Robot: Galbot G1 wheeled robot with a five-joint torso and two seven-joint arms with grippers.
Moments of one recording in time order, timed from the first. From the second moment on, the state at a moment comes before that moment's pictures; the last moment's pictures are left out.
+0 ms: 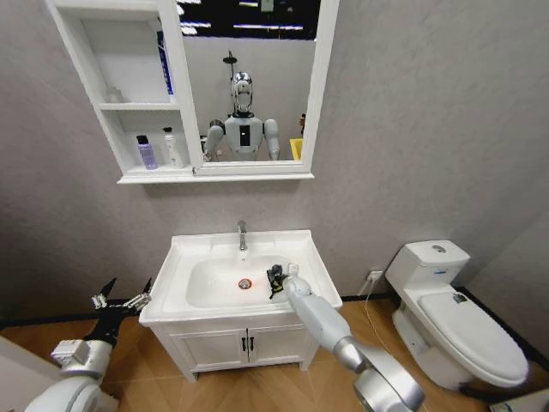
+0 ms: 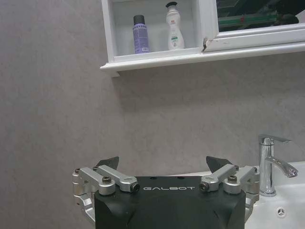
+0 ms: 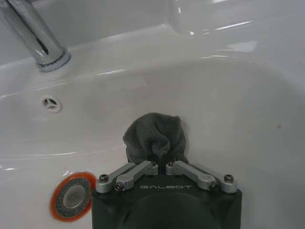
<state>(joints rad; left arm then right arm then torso) 1.56 -1.13 -0.89 -2.07 -0.45 -0.02 0.02 -0.36 1.54 -0.04 0.67 0.74 -0.32 0.18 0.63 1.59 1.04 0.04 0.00</state>
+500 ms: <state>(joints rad) 1.56 -1.13 -0.89 -2.07 -0.45 -0.02 0.02 -0.34 1.61 -0.10 0.64 0.92 -0.31 0.09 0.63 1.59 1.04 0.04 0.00</state>
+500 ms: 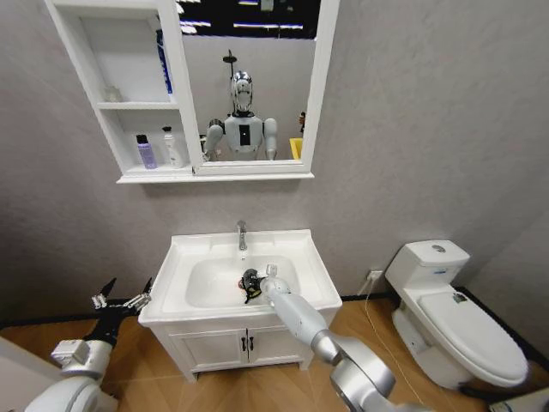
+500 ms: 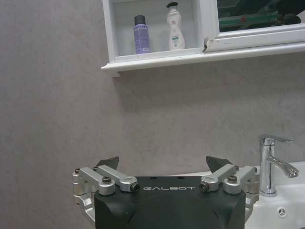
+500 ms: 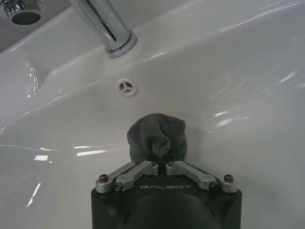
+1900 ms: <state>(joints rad) 1.56 -1.13 -0.89 -2.07 -0.45 -0.02 0.02 -0.32 1.61 -0.02 0.52 0.73 -0.27 0.05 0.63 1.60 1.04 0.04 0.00</state>
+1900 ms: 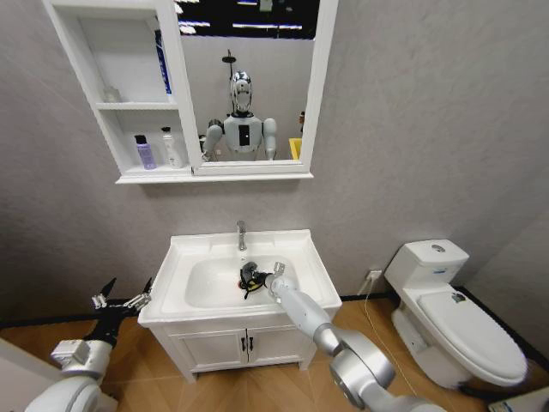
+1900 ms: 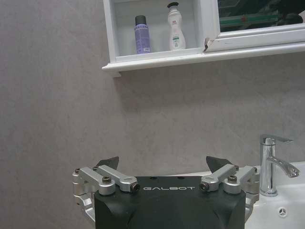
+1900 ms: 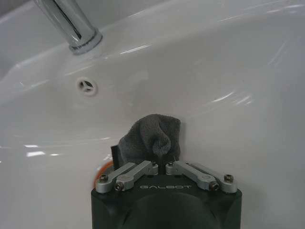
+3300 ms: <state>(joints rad) 1.56 -1.13 -0.89 -2.07 -0.45 -0.02 0.02 -0.43 1.61 -0.02 0.68 0.41 -0.19 0.20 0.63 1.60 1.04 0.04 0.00</state>
